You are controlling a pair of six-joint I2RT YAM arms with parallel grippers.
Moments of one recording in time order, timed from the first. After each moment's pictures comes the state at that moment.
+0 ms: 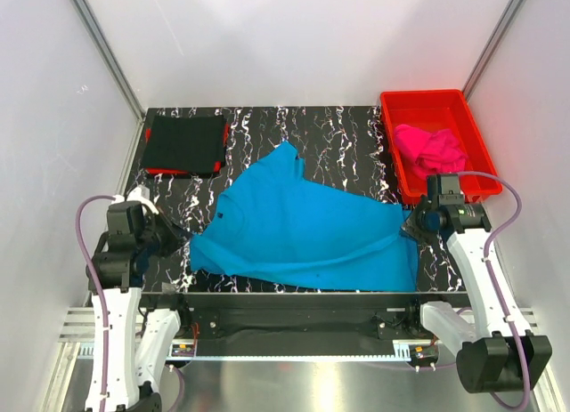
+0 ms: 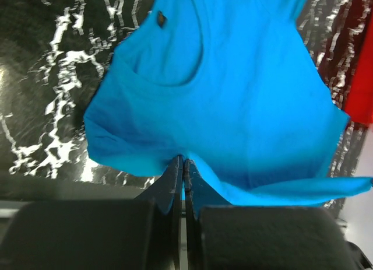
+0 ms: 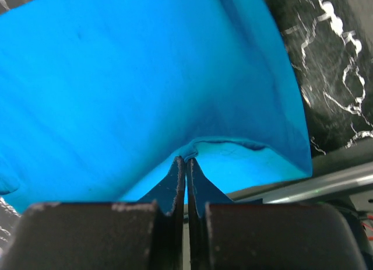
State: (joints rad) left arm 0.08 0.61 0.88 -1.06 0.26 -0.57; right arm 0.04 0.97 0.92 -1.01 0.00 0.70
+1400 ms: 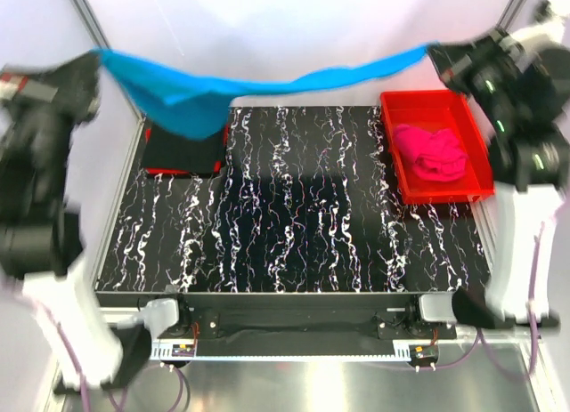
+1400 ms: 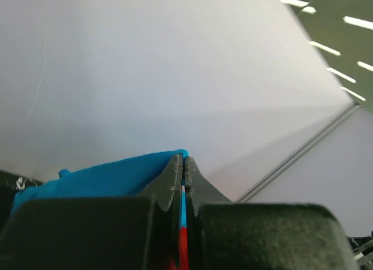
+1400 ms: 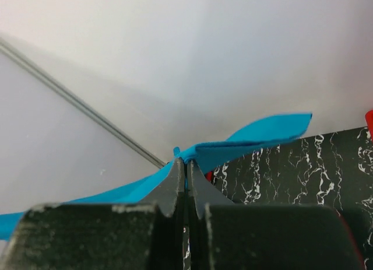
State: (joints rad) left arm 0.10 1.14 2.08 -0.59 0.14 -0.81; right arm 0.03 1.42 2.14 -0.63 -0.22 0.68
